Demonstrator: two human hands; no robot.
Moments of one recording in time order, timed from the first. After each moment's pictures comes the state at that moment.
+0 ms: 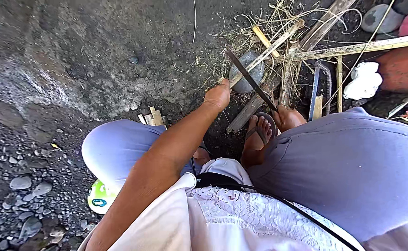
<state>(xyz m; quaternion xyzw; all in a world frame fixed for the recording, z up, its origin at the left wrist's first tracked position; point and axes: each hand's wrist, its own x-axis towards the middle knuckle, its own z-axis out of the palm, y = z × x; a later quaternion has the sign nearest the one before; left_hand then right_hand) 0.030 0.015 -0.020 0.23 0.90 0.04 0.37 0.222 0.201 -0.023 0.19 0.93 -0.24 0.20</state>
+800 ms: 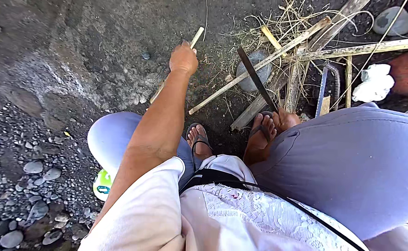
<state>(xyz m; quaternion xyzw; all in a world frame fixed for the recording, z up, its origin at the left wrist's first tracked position) -0.076 -0.050 0.026 0.06 0.97 0.08 0.20 0.224 0.176 -0.026 0.23 0.92 -0.26 0.19</state>
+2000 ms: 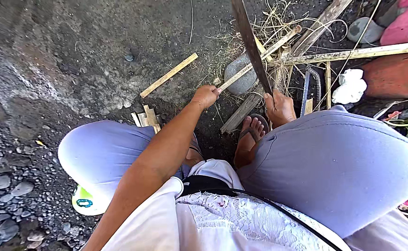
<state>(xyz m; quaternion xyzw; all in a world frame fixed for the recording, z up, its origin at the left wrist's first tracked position) 0.014 -0.018 -0.029 0.16 0.86 0.22 0.43 0.189 0.204 -0.030 0.14 0.94 -0.29 -0.04</state>
